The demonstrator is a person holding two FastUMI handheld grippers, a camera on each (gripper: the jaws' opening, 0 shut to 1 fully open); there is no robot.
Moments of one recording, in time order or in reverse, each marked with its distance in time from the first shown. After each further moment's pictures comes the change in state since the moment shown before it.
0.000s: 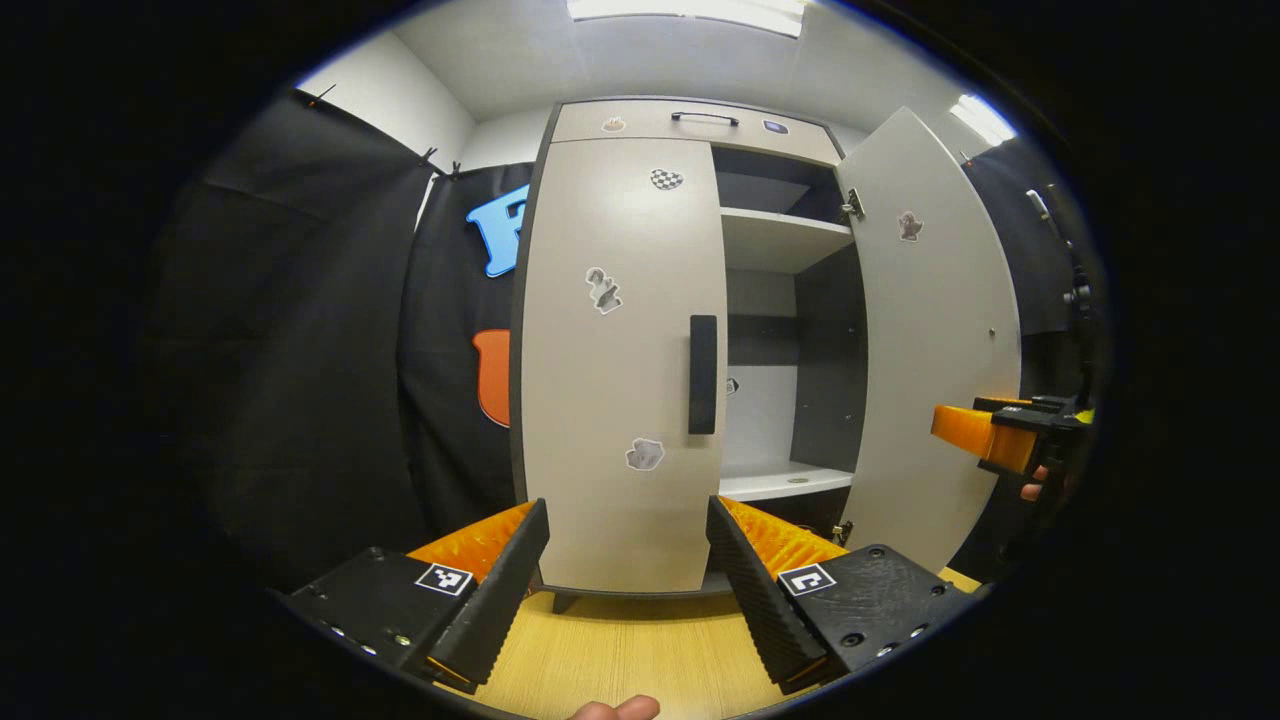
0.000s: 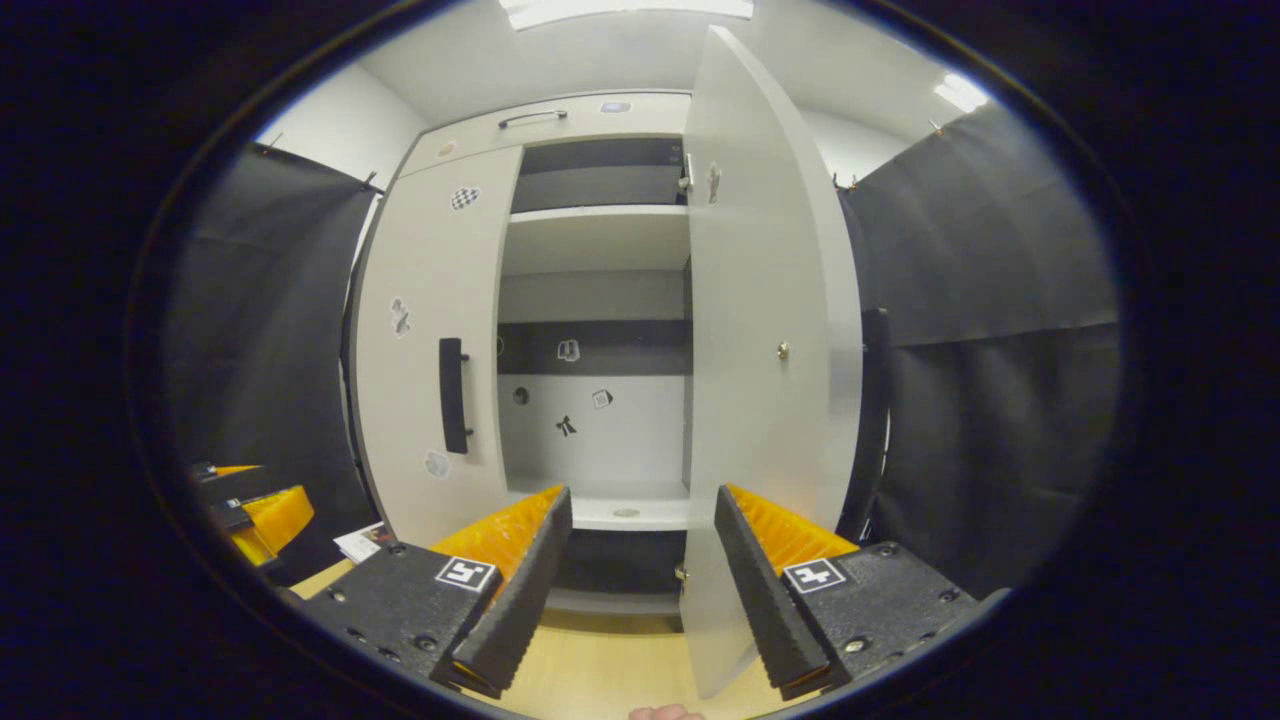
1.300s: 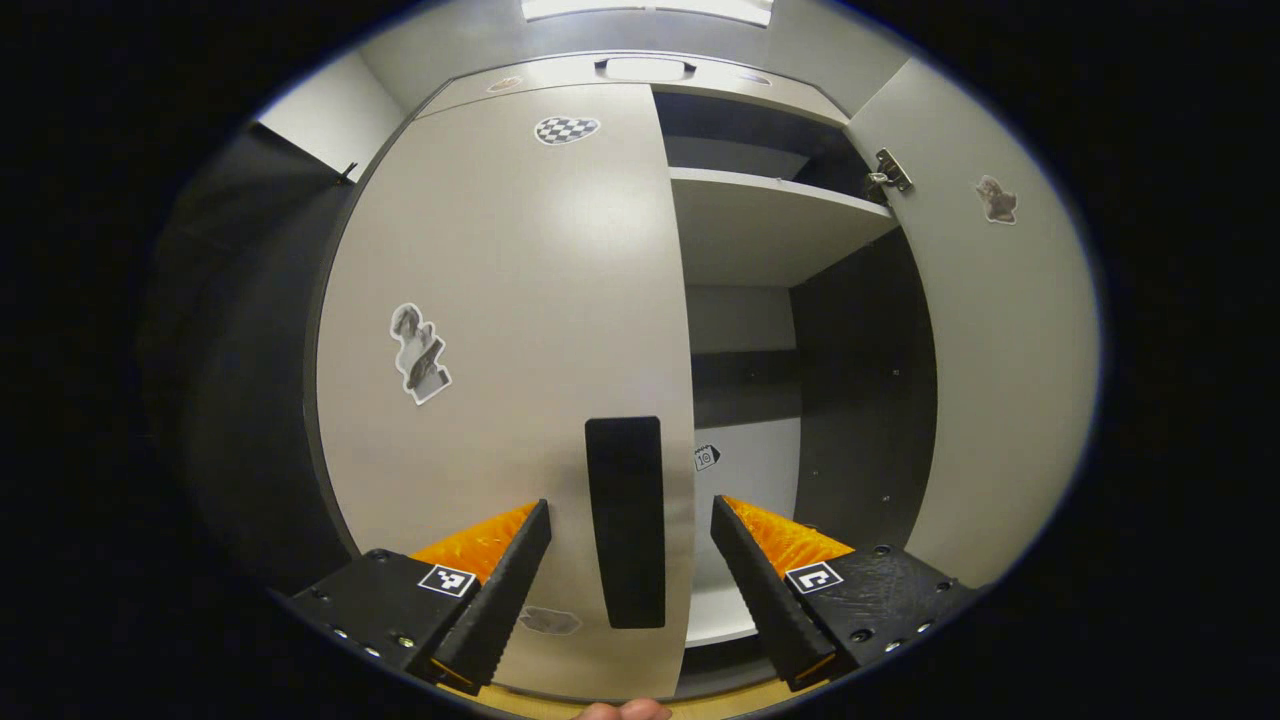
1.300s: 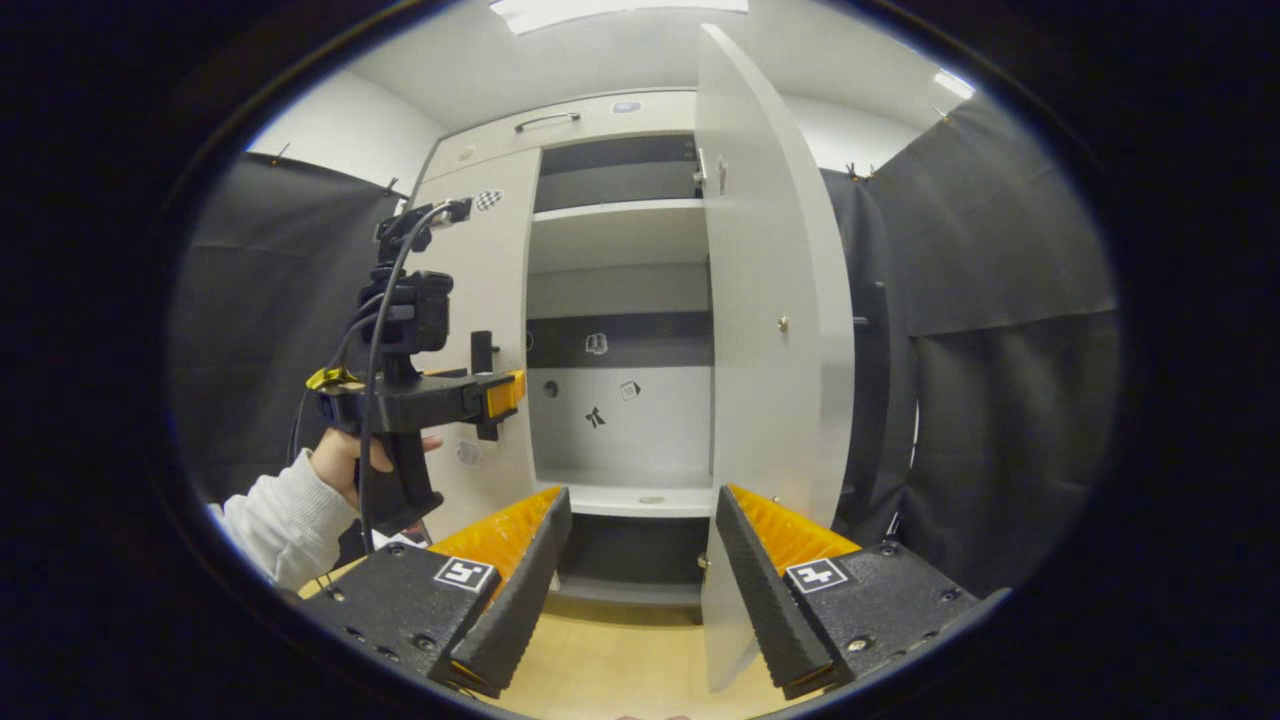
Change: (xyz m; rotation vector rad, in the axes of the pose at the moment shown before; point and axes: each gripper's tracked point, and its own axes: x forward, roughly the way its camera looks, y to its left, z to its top) left arm 0.217 -0.059 0.065 0.046 -0.074 -0.056; right arm -0.010 -0.001 -0.012 0.027 0.016 0.087
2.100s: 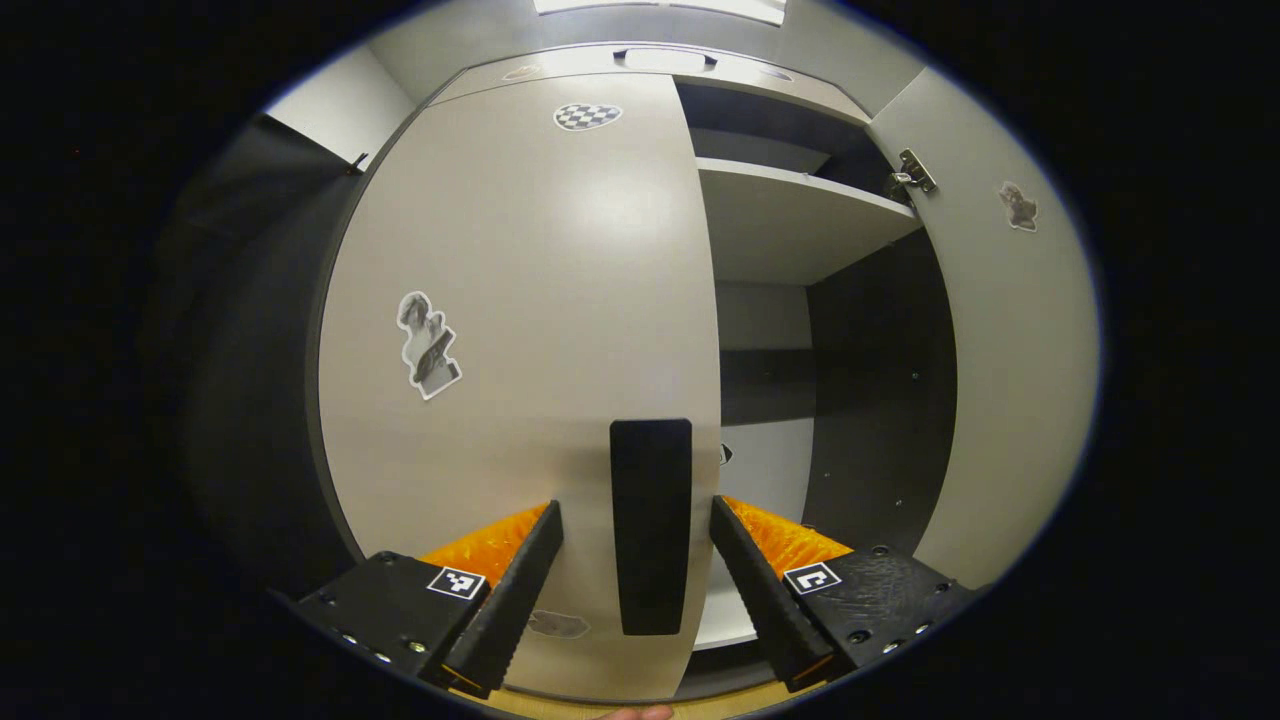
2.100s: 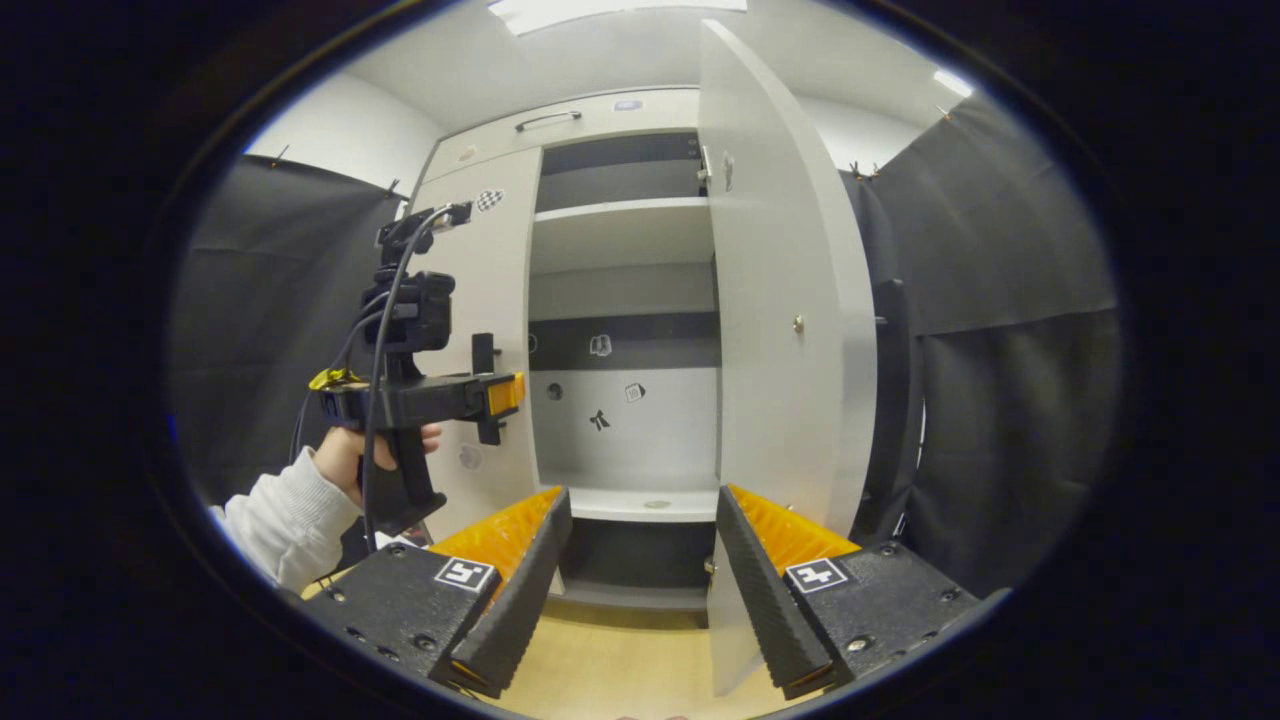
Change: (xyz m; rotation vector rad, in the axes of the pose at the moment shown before) left arm 0.003 0.009 -0.001 -0.010 0.011 0.028; right arm 0.005 0.007 0.002 -0.011 -0.003 0.017
